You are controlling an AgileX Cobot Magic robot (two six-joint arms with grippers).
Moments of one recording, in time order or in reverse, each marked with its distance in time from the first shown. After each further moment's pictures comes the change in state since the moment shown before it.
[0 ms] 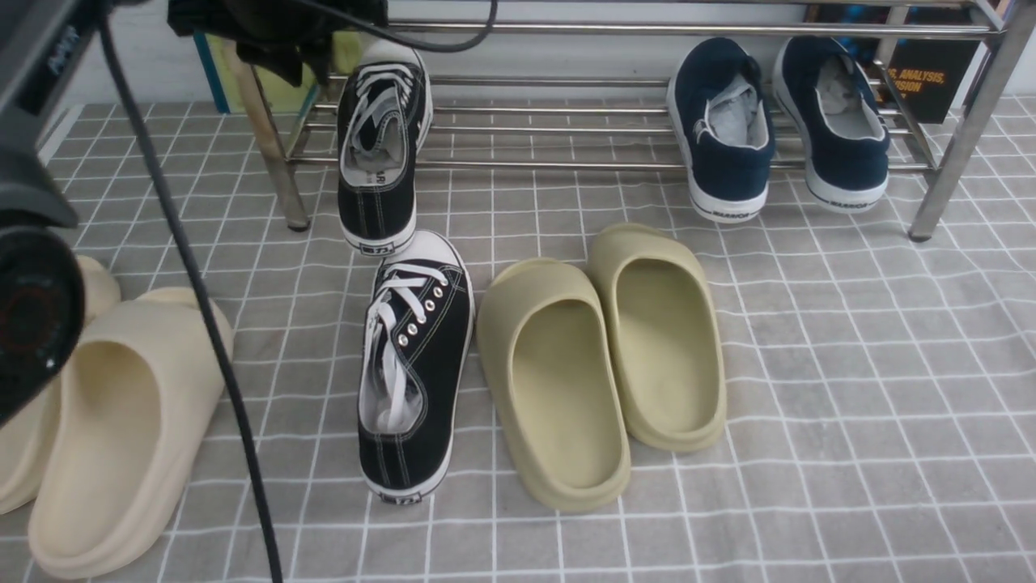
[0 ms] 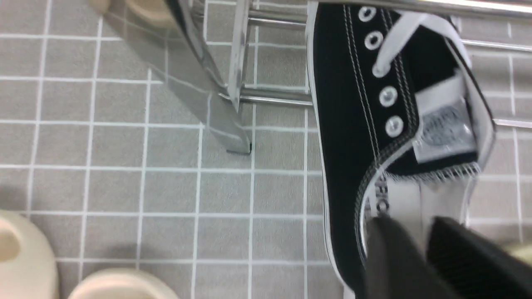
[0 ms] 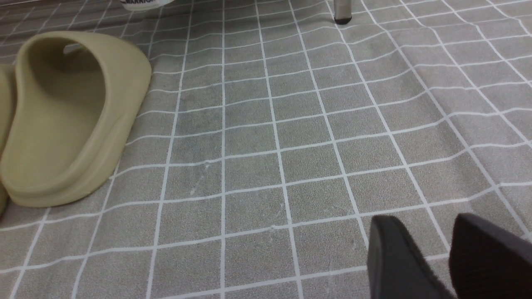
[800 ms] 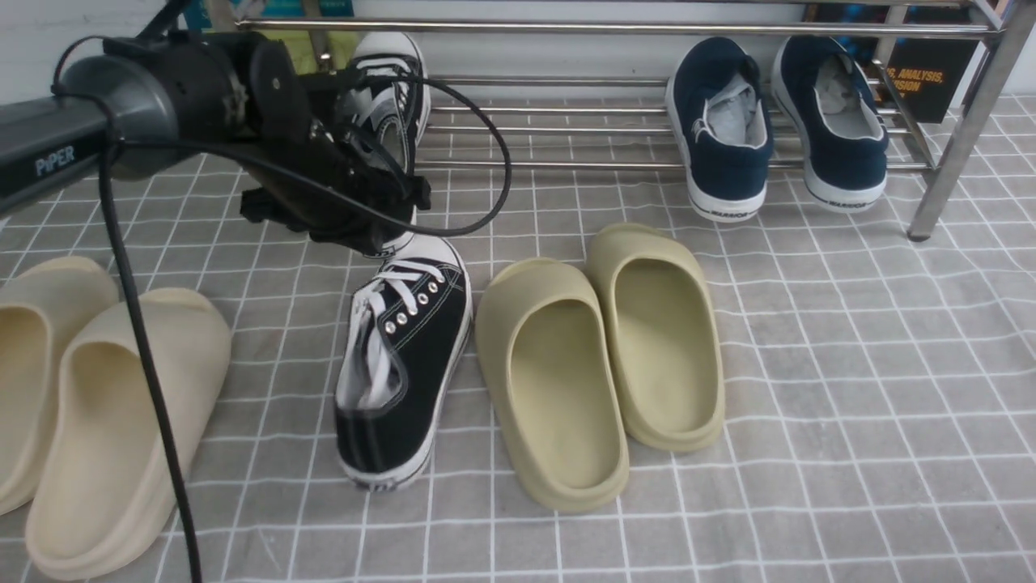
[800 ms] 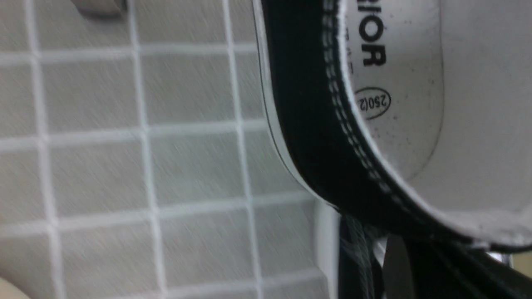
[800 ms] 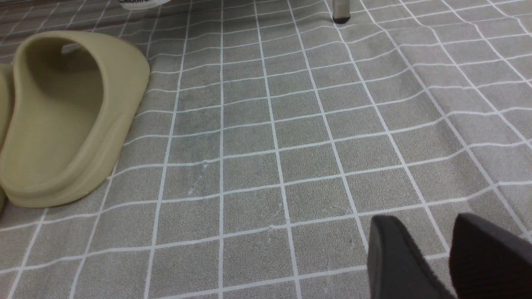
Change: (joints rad) right arm 0.000 0.000 0.000 0.000 0.000 0.000; left arm -0.003 -0.143 0.750 -0.171 -0.591 0.125
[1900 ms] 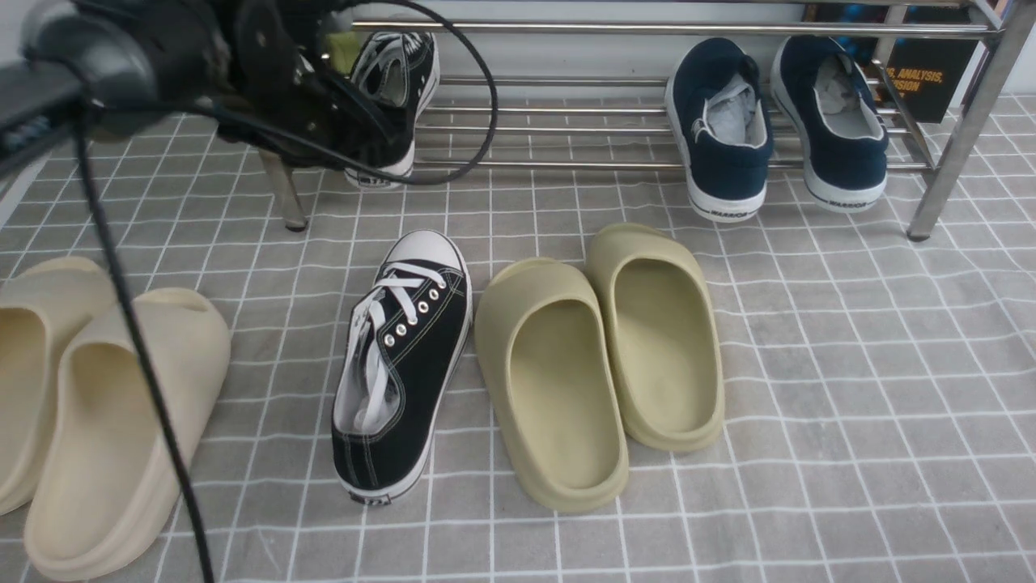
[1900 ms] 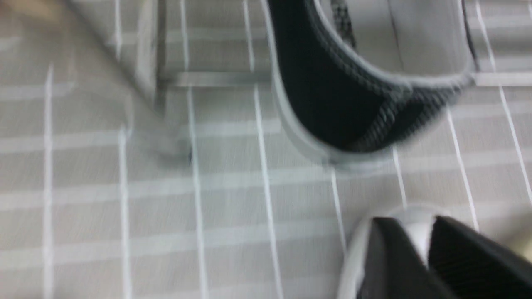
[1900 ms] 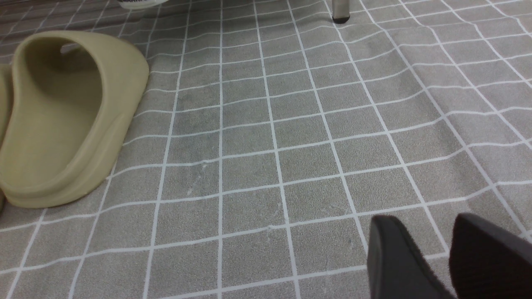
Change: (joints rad) right arm 0.000 0.000 0.000 0.000 0.000 0.000; left arm 0.003 -0.062 -0.089 0.084 0.060 -0.044
